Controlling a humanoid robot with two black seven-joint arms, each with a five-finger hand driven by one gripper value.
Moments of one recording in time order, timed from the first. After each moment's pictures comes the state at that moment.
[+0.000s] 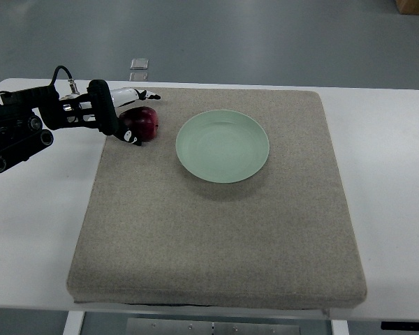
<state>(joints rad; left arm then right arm) -1.06 0.54 -0.15 -0.86 1.23 -0.09 -0.22 0.00 0.00 -0.03 0.12 0.01 0.07 -0.01</state>
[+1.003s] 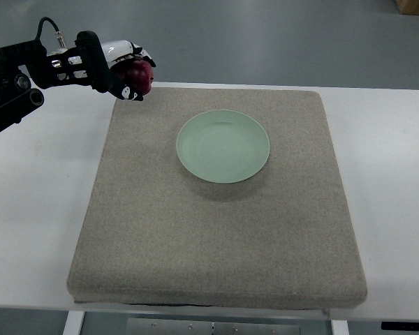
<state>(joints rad) -1.20 0.55 -0.21 -0.83 1.22 -0.11 -0.22 0.00 0.00 -0.03 0.12 0.01 0.07 -0.01</state>
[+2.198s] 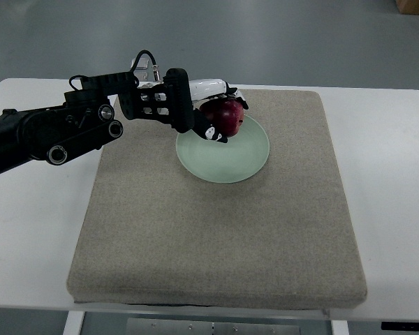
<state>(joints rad) -1.16 0.33 -0.19 -0.97 1.23 -0.09 -0.22 0.00 0.00 -0.03 0.12 0.01 0.07 -0.01</state>
